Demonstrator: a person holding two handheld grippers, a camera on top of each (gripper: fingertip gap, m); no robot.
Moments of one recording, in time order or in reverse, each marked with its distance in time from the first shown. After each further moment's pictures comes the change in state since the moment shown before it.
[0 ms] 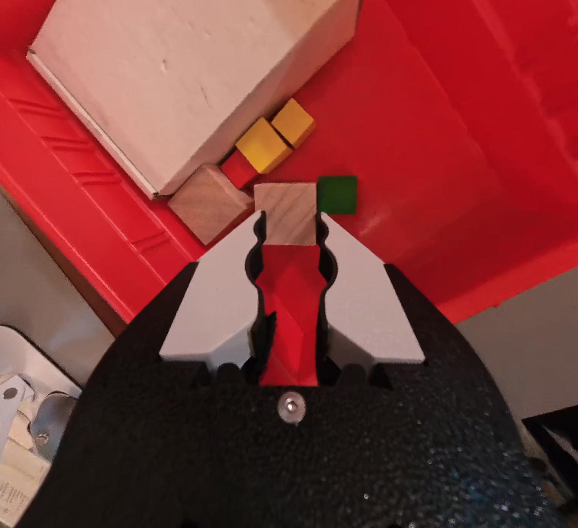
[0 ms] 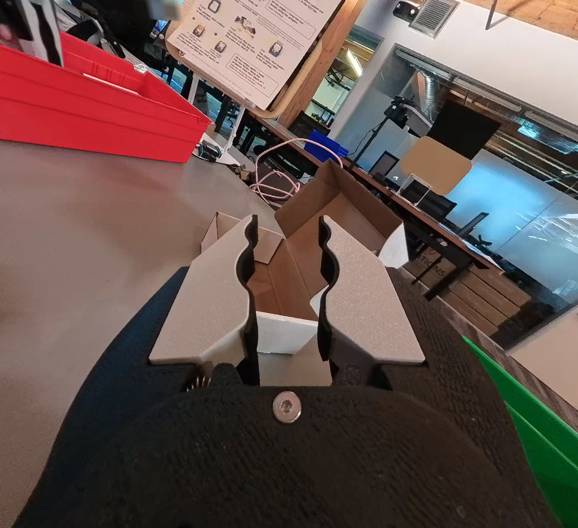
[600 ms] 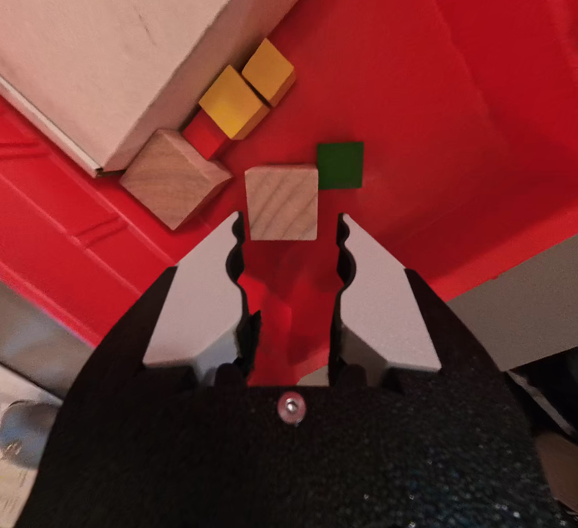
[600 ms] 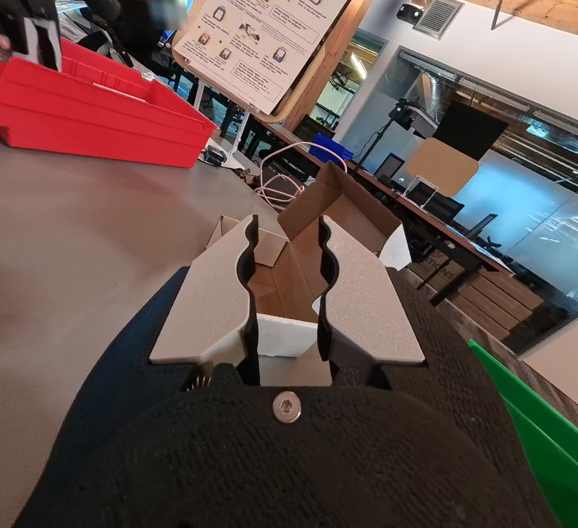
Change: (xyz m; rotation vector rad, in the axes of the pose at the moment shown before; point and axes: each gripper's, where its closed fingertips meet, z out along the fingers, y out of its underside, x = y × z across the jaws) left arm 0.011 0.023 0.010 -0.120 0.110 -0.004; right arm -0.002 -0.003 0.000 0.013 -0.016 0.018
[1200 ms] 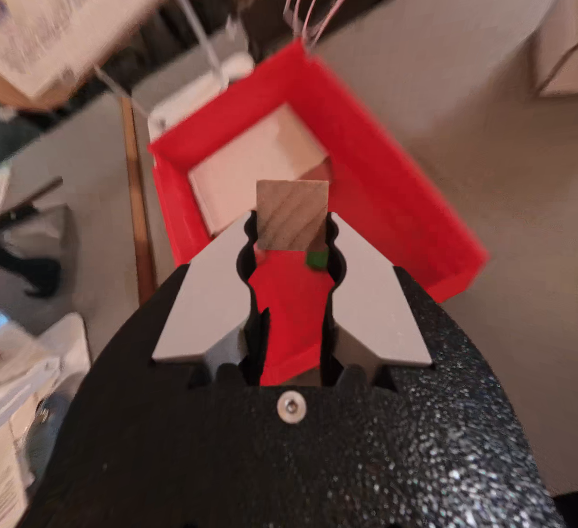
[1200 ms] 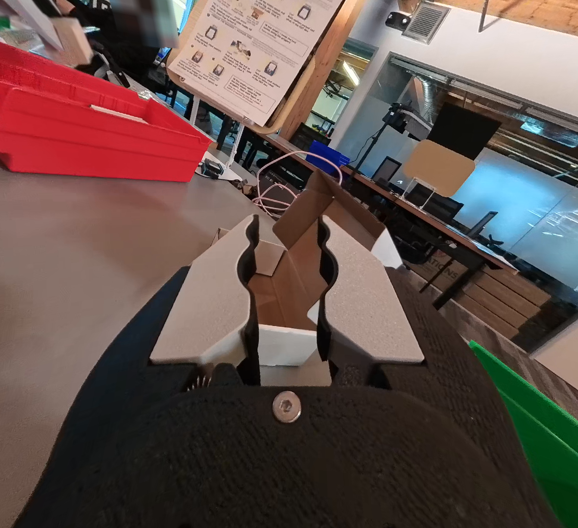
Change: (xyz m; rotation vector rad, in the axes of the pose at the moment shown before) left arm 0.028 -0.056 -0.123 0.655 -0.336 -0.069; right arm 0.007 -0.008 0.000 0.029 0.021 0.044
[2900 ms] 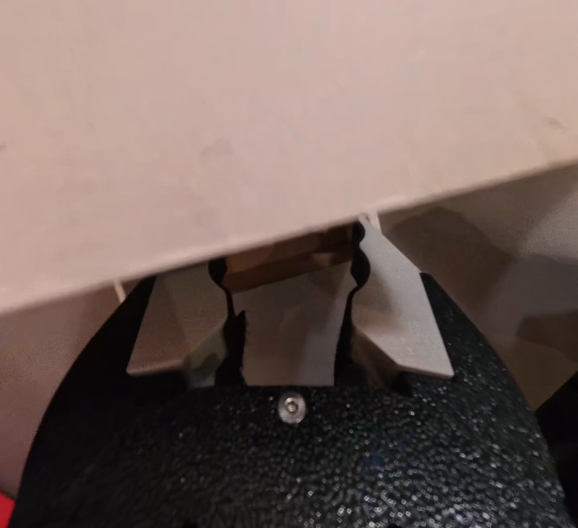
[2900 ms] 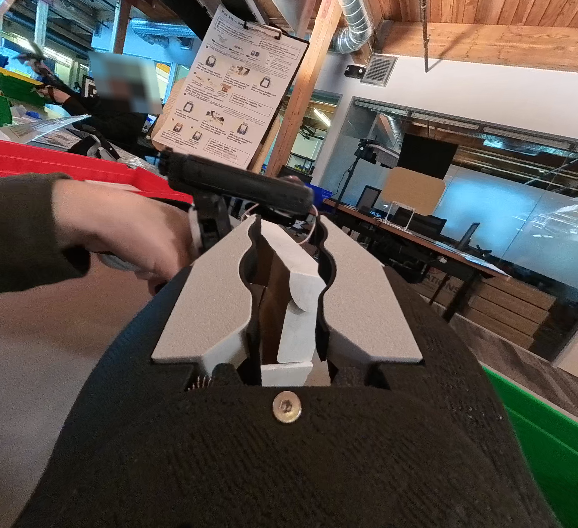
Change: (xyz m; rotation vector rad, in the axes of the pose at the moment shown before) left arm 0.382 -0.108 0.138 -0.343 0.553 0.139; right arm 0.032 -0.037 -0.023 0.149 0.086 0.103
